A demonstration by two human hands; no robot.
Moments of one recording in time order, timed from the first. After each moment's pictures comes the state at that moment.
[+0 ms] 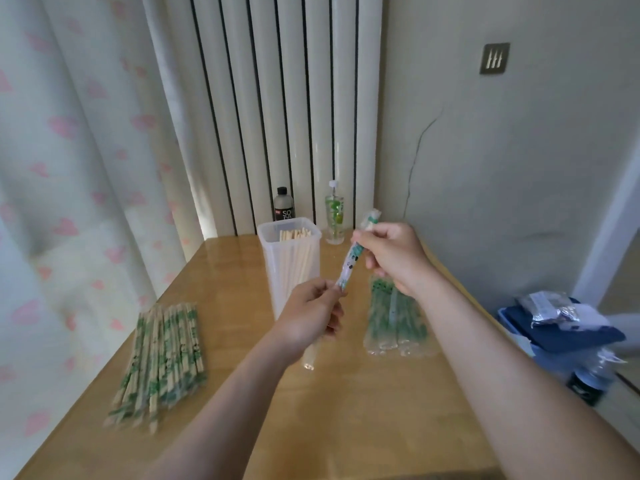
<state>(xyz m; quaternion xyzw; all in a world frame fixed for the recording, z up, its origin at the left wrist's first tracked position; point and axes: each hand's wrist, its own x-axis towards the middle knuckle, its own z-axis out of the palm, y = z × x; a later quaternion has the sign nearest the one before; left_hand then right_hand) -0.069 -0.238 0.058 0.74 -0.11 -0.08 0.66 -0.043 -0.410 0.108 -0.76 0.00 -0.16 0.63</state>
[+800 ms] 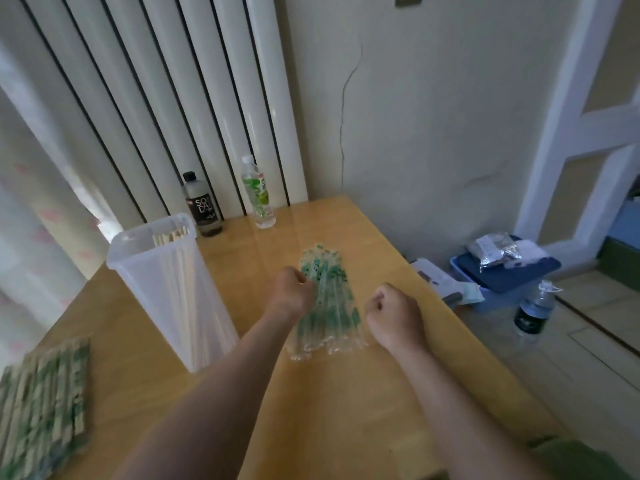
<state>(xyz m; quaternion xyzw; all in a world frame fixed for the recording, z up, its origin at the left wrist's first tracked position) 0.041 -0.384 -0.011 0.90 -0.05 -0.03 0.42 -0.056 -0.536 -0.063 -0.88 0.24 -0.18 0.37</state>
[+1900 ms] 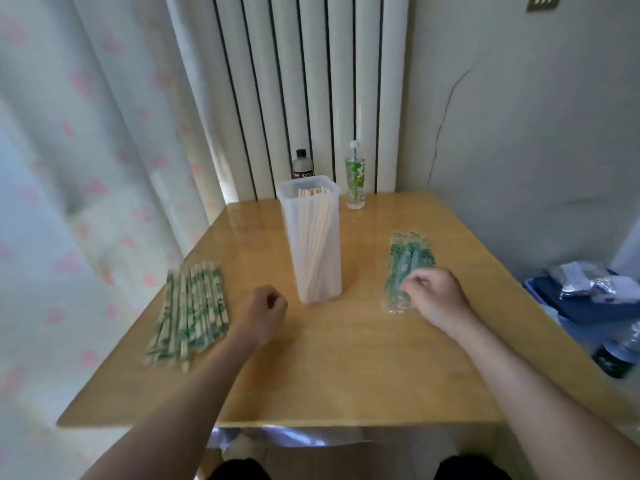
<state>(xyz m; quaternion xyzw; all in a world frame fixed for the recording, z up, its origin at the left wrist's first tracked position) -0.046 -0.136 -0.036 0.93 -0.03 0.09 0.36 -0.085 -0.448 -0.018 -0.88 0.06 -0.12 0.46</state>
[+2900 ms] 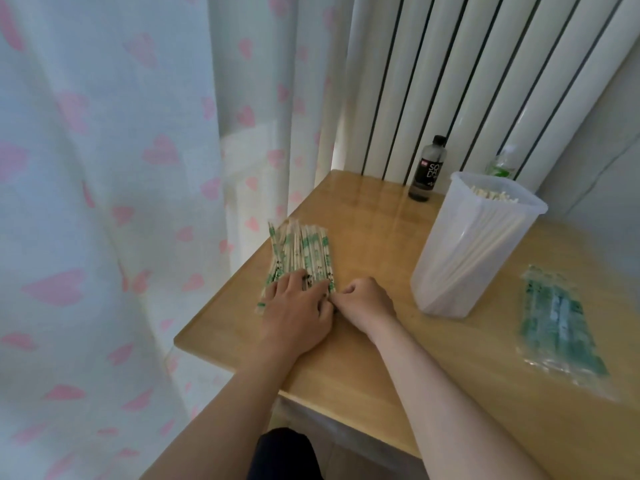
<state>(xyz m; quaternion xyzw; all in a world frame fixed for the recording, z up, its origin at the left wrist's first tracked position) -0.063 -0.014 -0.084 0.97 0.04 0.17 0.18 -0.019 -0.144 -0.042 -0.94 -0.01 0.08 0.33</state>
